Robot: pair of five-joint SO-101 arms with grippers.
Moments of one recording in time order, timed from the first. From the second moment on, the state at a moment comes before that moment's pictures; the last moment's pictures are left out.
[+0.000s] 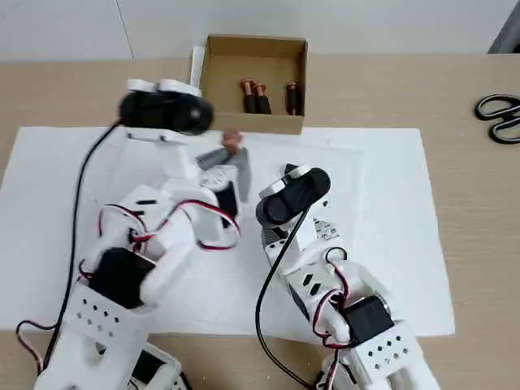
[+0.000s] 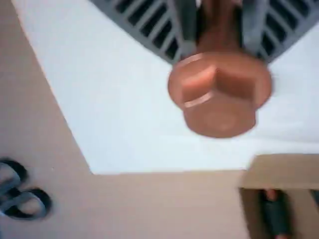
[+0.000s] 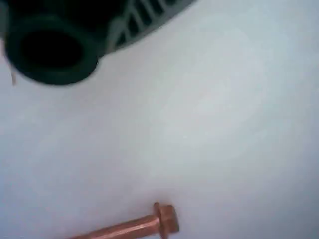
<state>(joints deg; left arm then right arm) 21.7 -47.6 30.3 55.4 27.1 -30.7 -70.5 69.0 44.9 -0.1</state>
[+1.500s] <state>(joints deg) 29.2 -47.5 38.6 45.5 27.1 -31.1 -70.5 64.6 44.9 -3.1</state>
